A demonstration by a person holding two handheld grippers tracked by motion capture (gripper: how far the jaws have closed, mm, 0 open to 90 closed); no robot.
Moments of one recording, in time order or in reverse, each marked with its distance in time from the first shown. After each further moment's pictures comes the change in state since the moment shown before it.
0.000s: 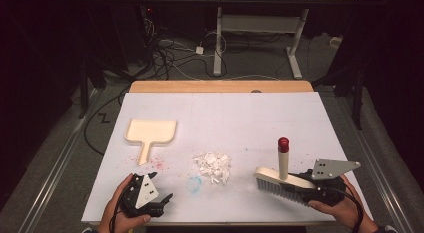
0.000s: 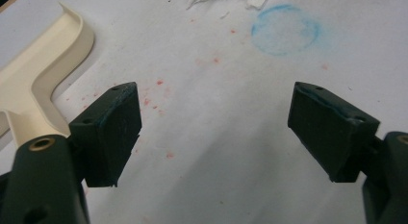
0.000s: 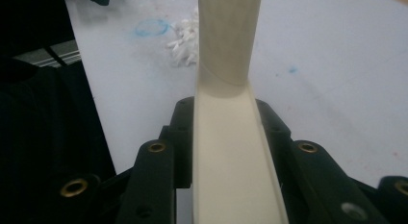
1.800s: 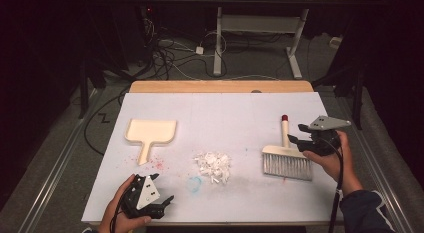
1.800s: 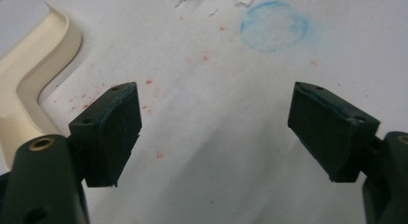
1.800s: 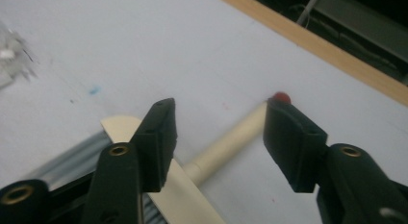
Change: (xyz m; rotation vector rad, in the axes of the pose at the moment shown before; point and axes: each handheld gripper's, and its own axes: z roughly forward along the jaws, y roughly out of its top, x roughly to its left) left arm -0.002 -0.001 0.001 0.010 -0.026 0.017; right arm -0.106 0.022 0.025 0.011 -0.439 0.076
